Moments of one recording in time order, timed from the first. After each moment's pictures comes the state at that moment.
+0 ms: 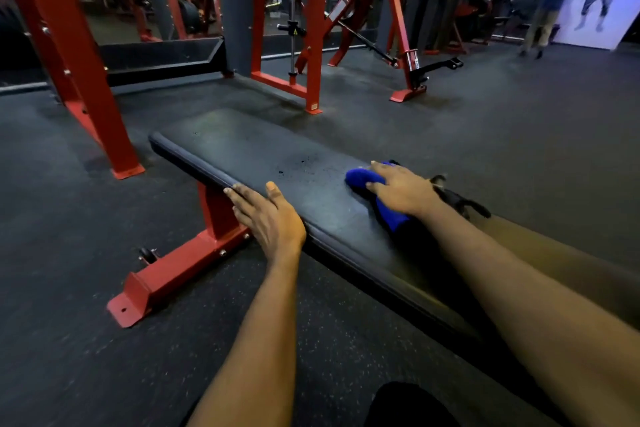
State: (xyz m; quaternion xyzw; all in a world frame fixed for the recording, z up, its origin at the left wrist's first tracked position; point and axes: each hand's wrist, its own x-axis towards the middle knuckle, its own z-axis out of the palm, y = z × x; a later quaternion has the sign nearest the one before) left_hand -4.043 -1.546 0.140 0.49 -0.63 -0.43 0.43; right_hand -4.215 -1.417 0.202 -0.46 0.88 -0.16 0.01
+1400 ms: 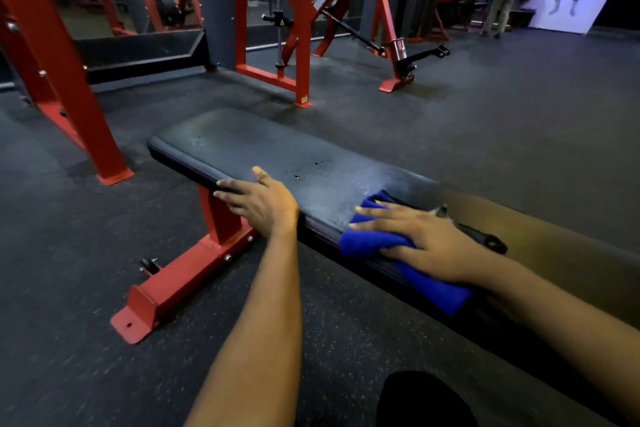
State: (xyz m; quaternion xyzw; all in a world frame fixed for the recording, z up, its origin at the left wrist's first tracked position) left_hand -4.048 -1.616 0.168 0.56 -0.56 -0.45 0.42; right_hand -4.136 -1.372 0.198 -0.67 0.72 -0.17 0.04
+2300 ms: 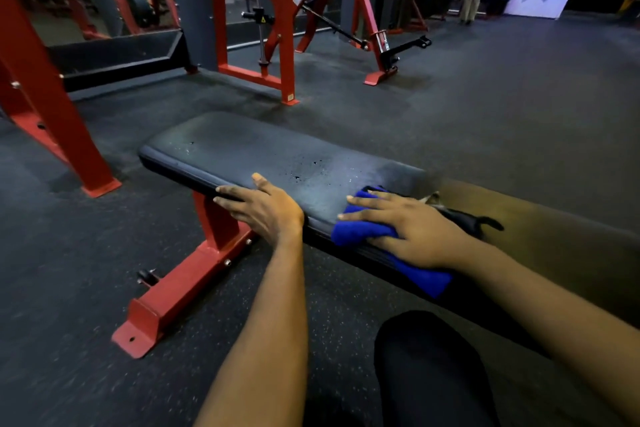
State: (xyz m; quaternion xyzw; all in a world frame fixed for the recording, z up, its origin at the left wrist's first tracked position) left_hand -4.046 -1.613 0.158 0.52 -0.56 -0.47 0.44; right_hand -4.119 -1.394 0.202 -0.63 0.76 -0.12 0.00
